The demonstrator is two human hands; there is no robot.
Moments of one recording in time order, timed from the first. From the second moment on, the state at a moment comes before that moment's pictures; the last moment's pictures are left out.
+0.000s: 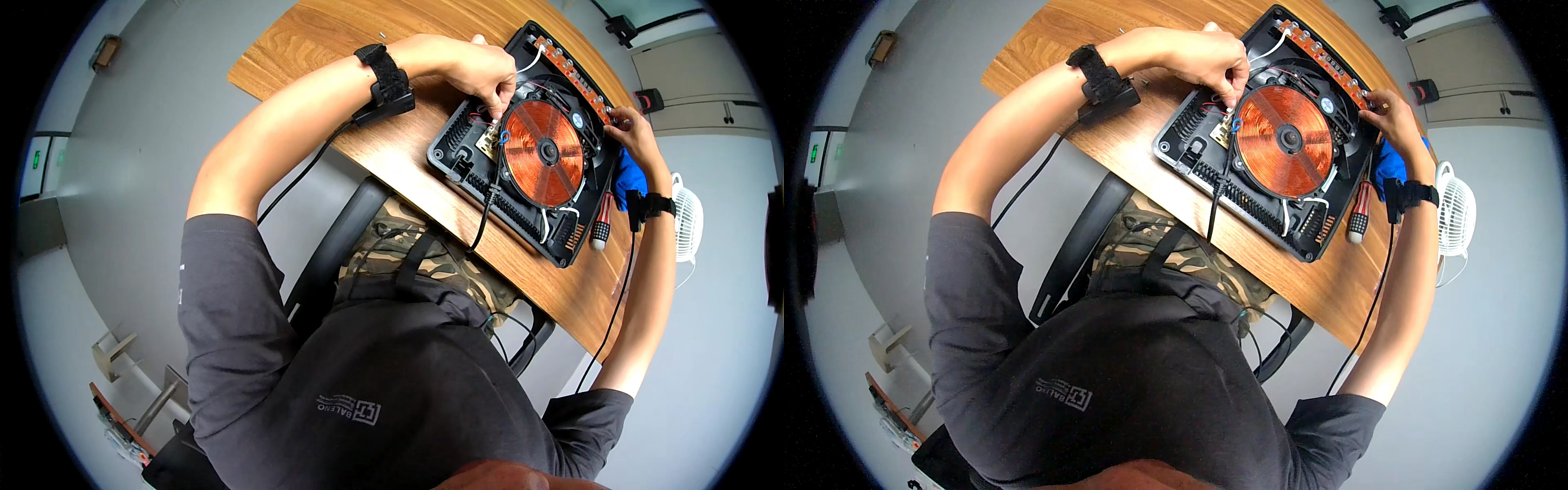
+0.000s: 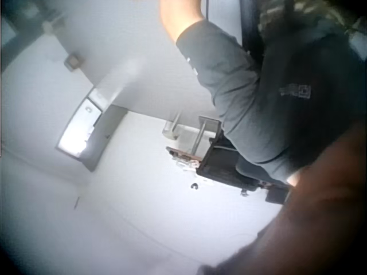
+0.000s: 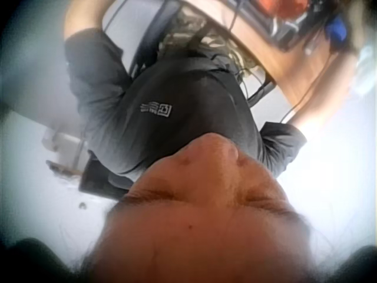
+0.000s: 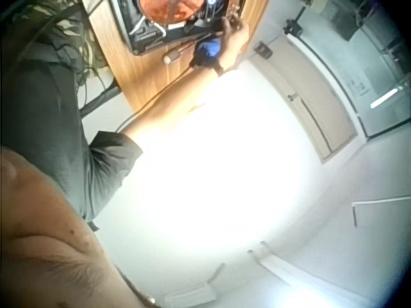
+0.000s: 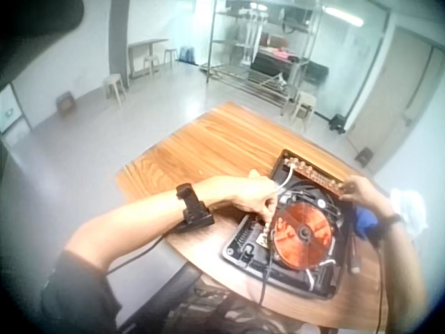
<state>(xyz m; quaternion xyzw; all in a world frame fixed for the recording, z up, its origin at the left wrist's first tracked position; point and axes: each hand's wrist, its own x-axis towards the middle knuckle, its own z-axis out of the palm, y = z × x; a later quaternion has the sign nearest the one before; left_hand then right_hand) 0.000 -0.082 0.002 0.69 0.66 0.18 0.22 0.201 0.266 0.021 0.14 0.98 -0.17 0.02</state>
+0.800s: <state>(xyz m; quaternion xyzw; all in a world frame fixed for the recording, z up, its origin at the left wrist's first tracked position) 0.006 -0.083 0.004 0.68 0.68 0.17 0.23 0.200 0.267 0.019 0.14 0.97 -0.18 0.02</state>
